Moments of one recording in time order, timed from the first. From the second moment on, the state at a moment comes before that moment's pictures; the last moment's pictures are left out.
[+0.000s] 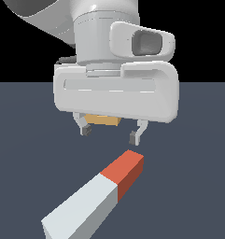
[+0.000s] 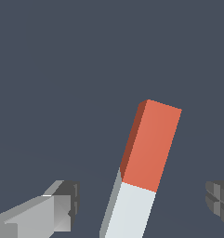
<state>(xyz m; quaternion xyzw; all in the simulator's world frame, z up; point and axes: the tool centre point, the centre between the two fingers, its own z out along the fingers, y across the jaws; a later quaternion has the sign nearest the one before) -0.006 -0.106 0.108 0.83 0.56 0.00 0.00</state>
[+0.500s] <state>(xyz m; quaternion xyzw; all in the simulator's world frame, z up) -0.037 -0.177 0.072 0.90 0.44 0.00 0.00</state>
